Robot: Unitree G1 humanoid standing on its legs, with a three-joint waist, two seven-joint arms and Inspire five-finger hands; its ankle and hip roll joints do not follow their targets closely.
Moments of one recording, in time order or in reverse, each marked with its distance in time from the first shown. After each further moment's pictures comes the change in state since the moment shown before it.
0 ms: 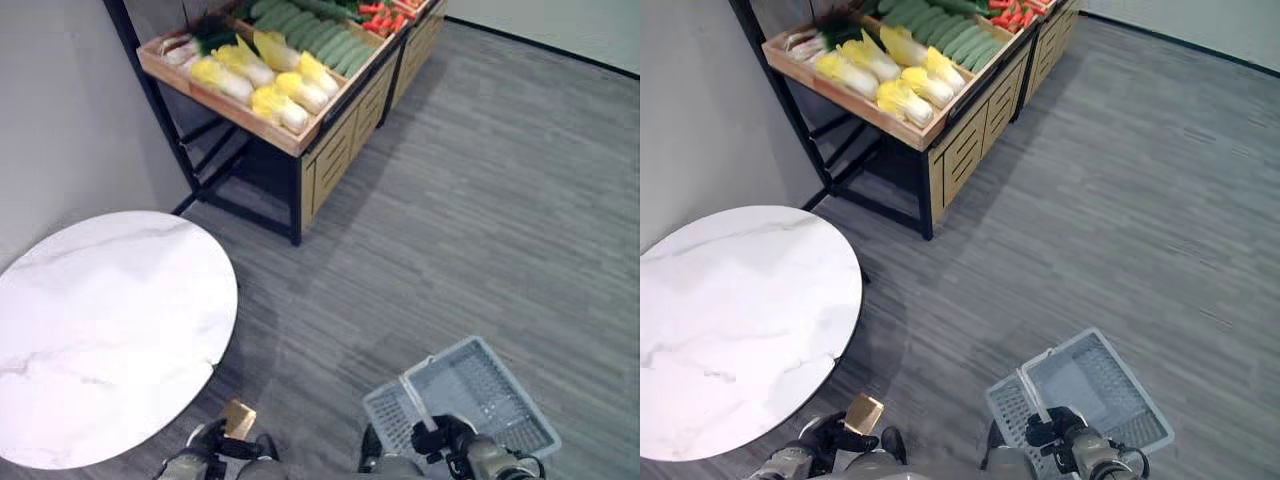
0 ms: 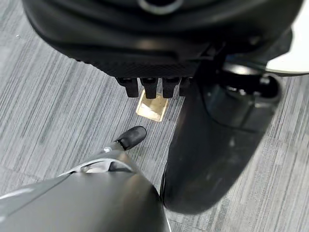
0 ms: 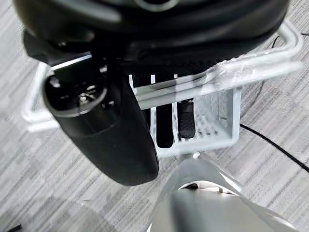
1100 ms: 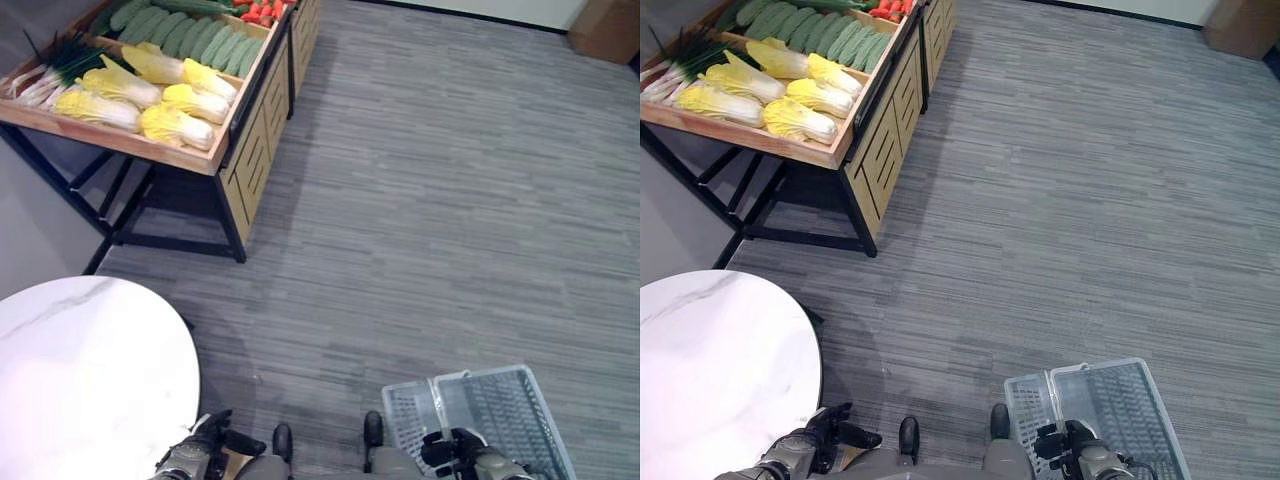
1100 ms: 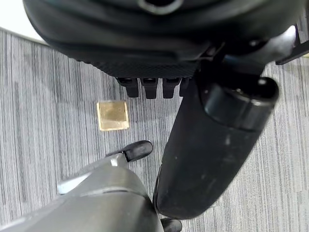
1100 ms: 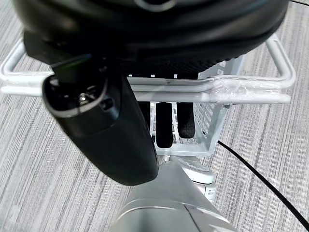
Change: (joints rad) left arm -0.049 0.039 -0.079 0.005 -0.003 0.002 -0.012; right arm 0.001 0.026 -0.046 0.122 -0.003 -0.006 -0.022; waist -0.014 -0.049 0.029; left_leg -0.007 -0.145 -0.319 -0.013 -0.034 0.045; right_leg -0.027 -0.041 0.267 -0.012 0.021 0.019
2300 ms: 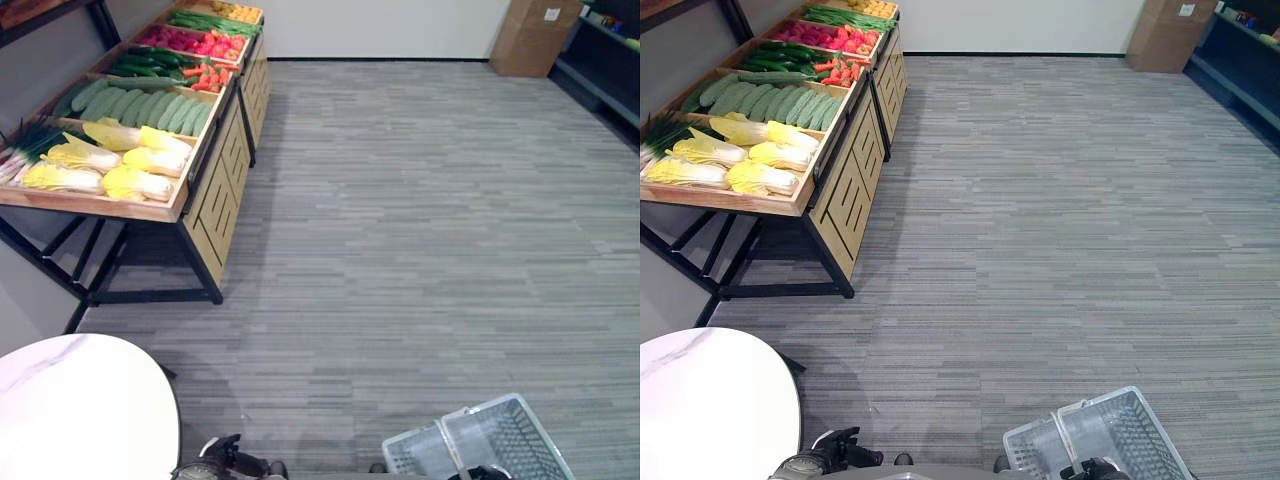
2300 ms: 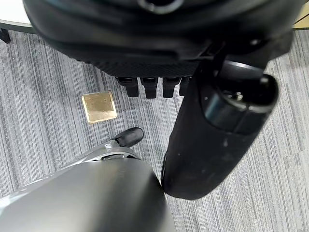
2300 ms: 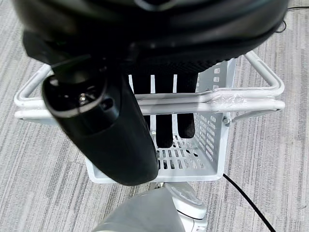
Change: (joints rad) left arm 0.060 -0.059 -0.001 0.021 0.022 0.010 -0.005; right arm 0.074 -0.049 0.002 0.030 -0.088 0.014 -0.007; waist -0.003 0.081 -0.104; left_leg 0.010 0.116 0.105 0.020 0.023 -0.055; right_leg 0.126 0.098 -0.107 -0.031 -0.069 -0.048
